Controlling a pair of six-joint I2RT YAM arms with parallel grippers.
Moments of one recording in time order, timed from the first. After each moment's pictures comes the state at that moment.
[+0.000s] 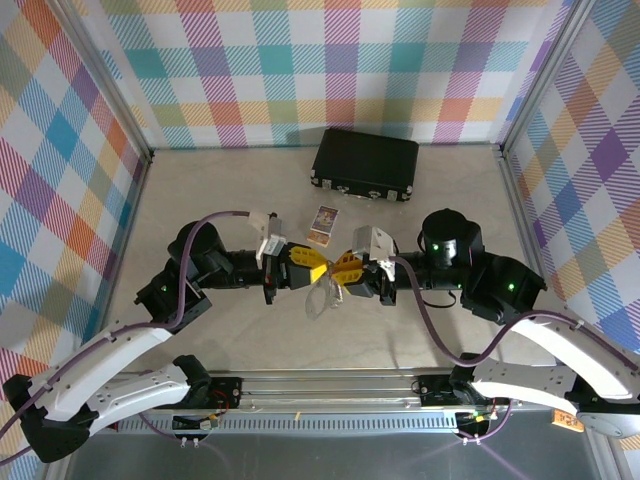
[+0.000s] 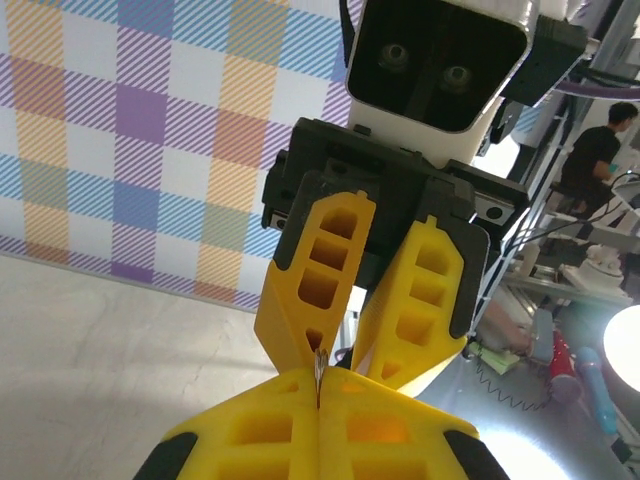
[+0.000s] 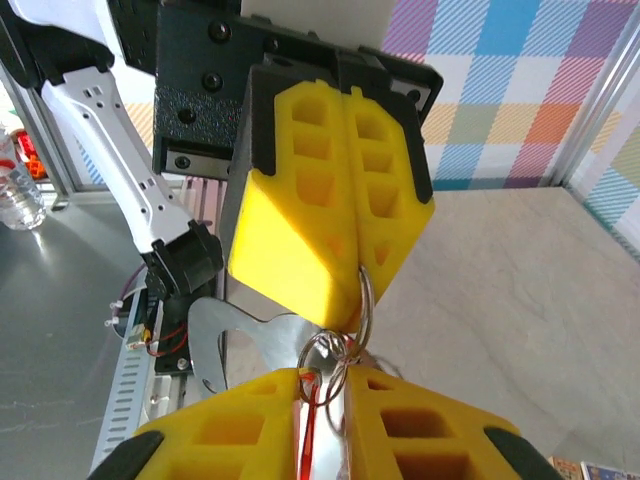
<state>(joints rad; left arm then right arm) -0.82 0.89 0.97 -0.03 0.69 -0.25 1.00 0.95 1.27 -0.62 -0.41 -0.23</state>
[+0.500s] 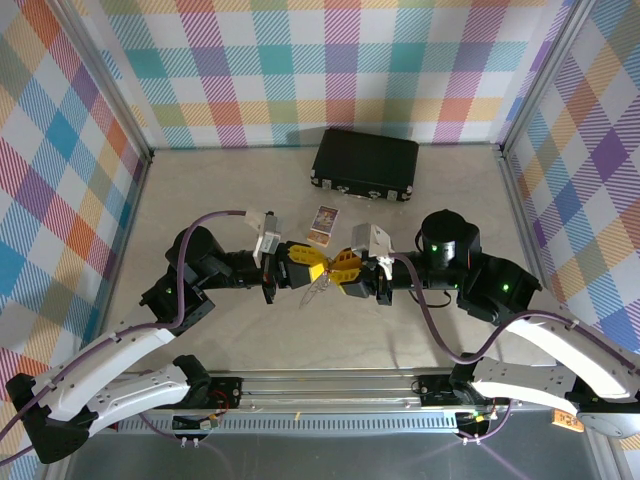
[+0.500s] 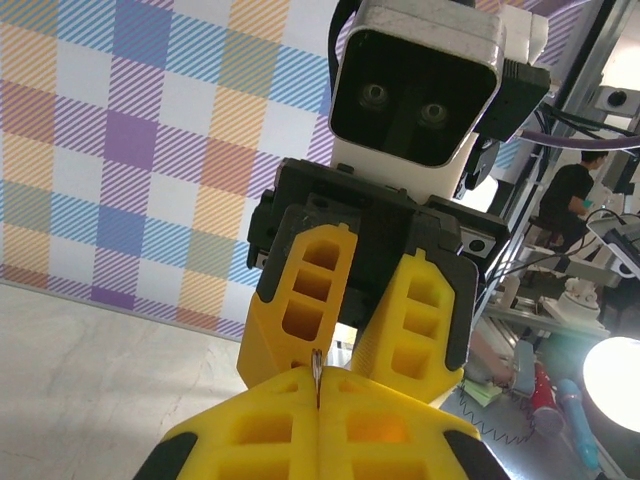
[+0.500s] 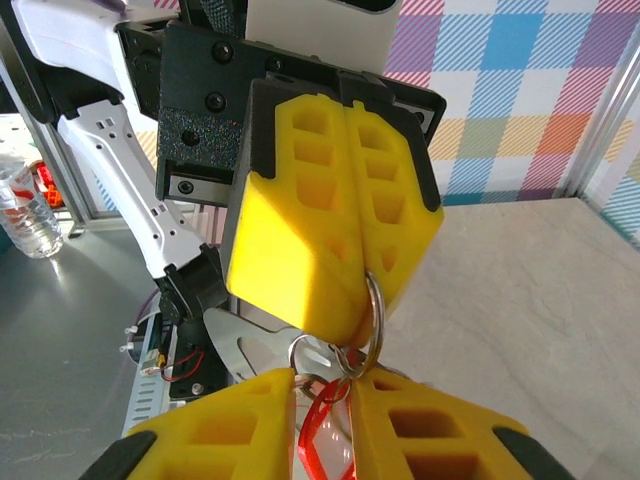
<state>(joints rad) -0.82 0.88 0.92 0.10 0.69 -0.34 1.00 0.95 1.23 -0.54 -0.44 -0.17</state>
